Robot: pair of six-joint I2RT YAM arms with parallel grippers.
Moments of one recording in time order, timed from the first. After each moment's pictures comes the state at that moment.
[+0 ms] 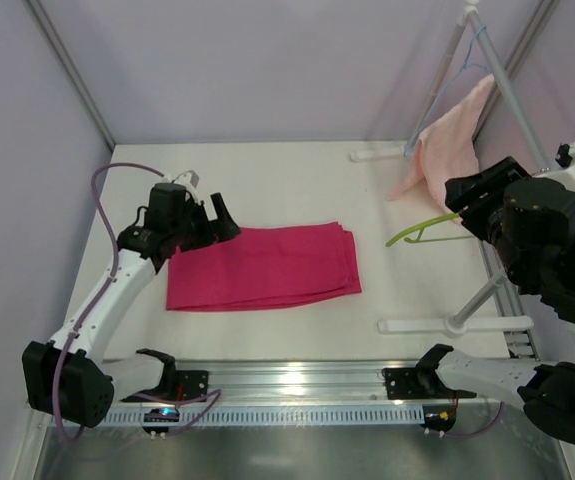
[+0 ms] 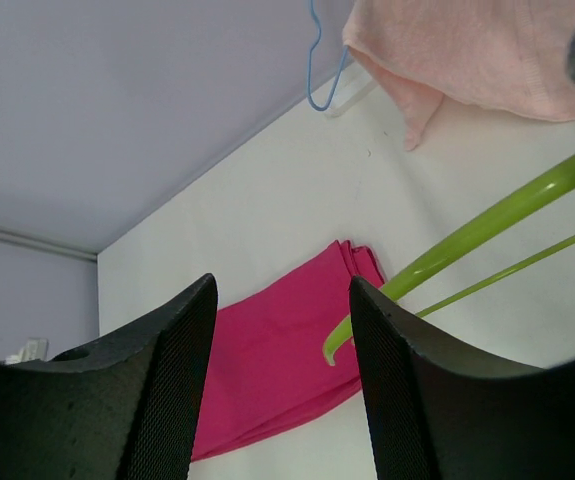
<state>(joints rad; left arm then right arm) -0.28 1.18 1.05 -0.54 0.19 -0.51 0.70 1.08 1.96 -1.32 0.75 0.93</state>
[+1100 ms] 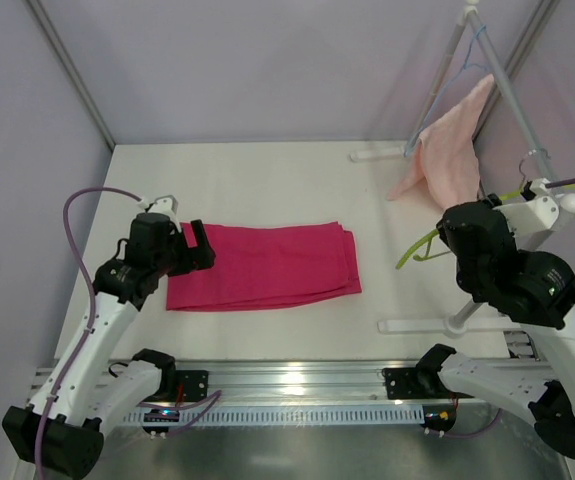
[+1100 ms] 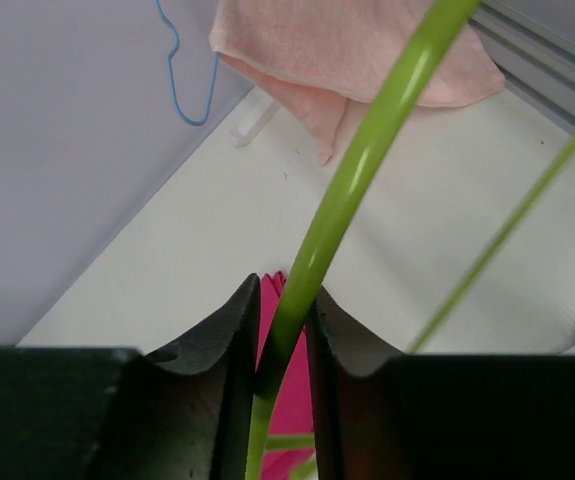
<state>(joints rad) -0.28 0.88 0.89 -0.74 -0.04 -0.41 0.70 0.92 1.49 -1.24 0.97 1.16</state>
